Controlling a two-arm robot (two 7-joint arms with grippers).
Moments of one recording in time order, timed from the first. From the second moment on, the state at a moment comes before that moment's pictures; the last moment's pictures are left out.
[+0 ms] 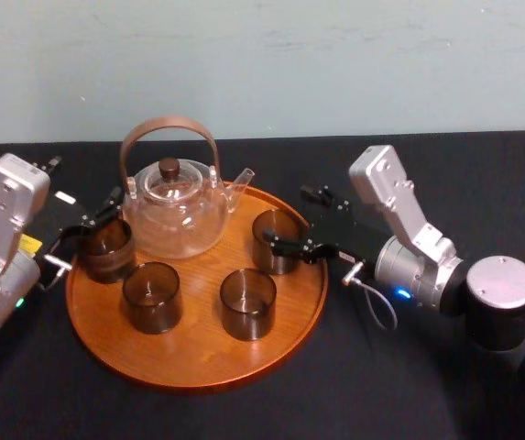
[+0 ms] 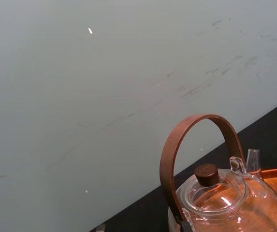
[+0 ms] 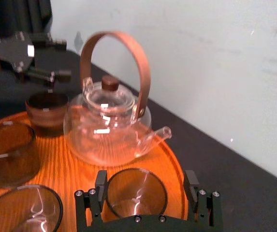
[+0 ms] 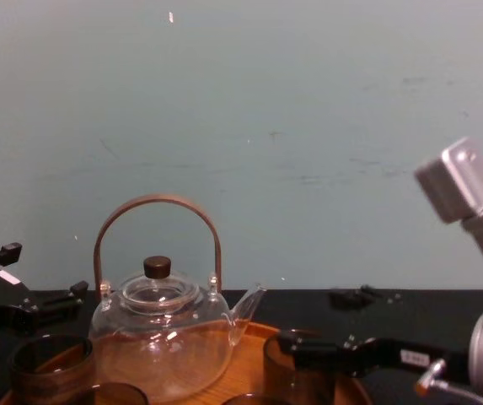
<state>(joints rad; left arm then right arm) -0.20 0.60 0.45 -1.41 -0.25 -0.12 0.03 0.32 0.31 -0.46 -1.29 0.17 0.00 0.47</state>
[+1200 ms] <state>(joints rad) -0.20 0.60 0.45 -1.41 -0.25 -0.12 0.03 0.15 0.47 -0.25 -1.42 0.37 -0.09 0.46</state>
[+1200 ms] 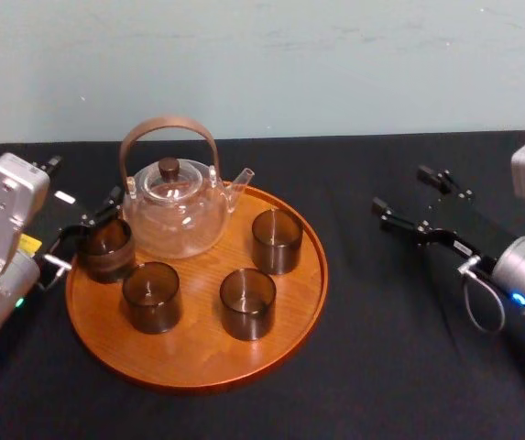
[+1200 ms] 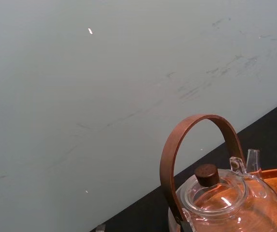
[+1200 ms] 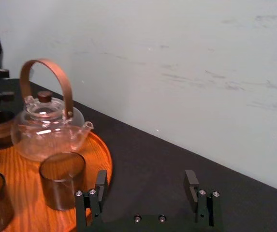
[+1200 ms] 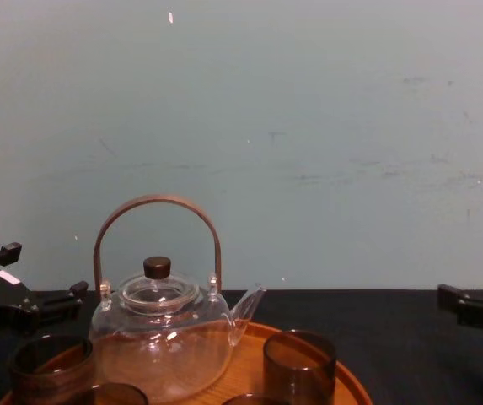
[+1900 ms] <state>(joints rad) -0.20 0.60 0.45 -1.41 -0.25 -0.12 0.03 0.12 0.48 -0.23 -1.39 0.35 -0.11 0.44</state>
